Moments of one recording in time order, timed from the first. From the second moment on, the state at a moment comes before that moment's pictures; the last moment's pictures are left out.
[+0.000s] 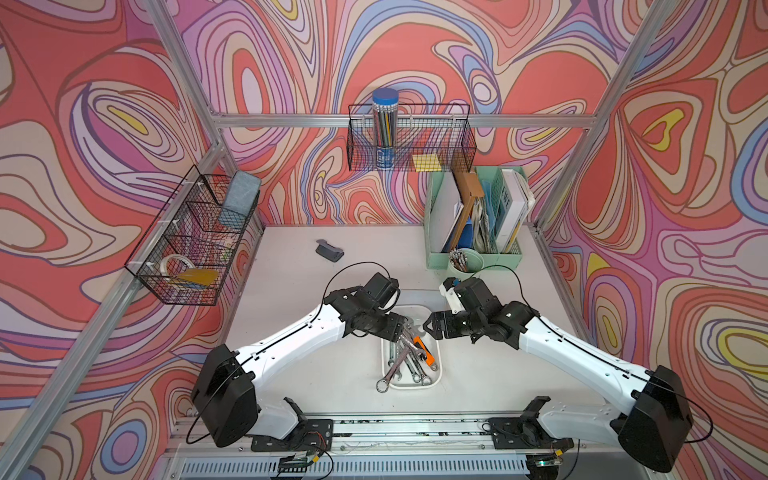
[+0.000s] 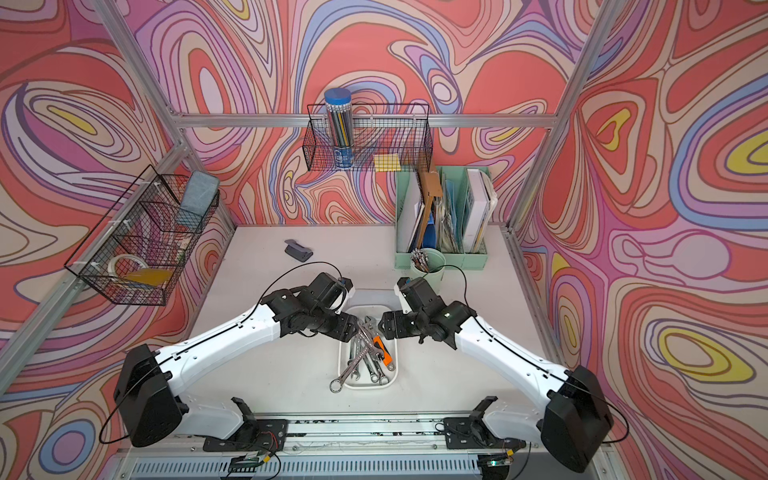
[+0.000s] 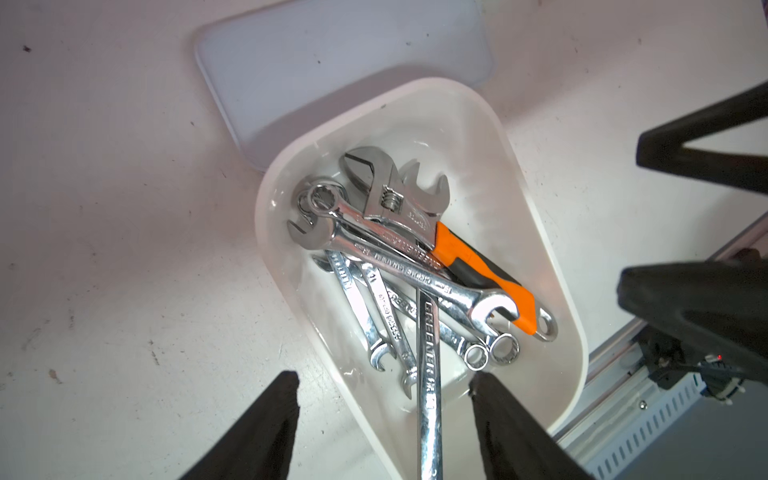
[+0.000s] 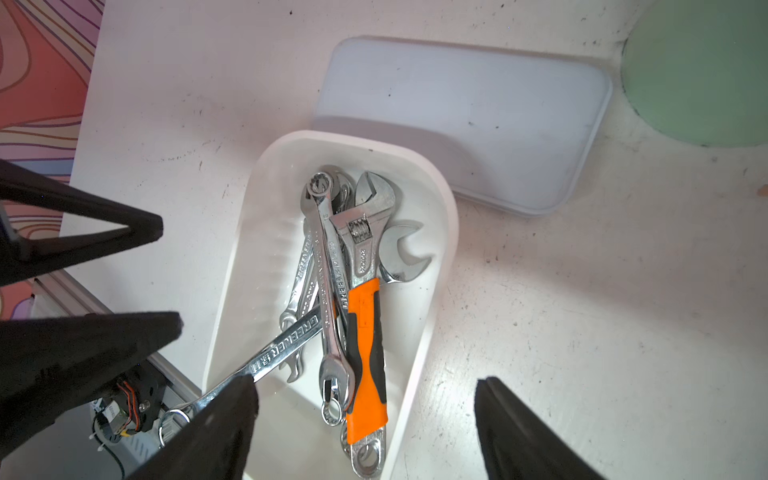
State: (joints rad) left arm -0.77 1.40 1.09 -0.78 0.11 -0.36; right arm 0.66 1.24 0.92 -0.62 -0.15 0.47
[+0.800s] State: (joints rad) left arm -0.85 1.56 1.08 -0.62 0.04 -0.73; right arm 0.66 1.20 0.92 -0.65 -0.07 0.46
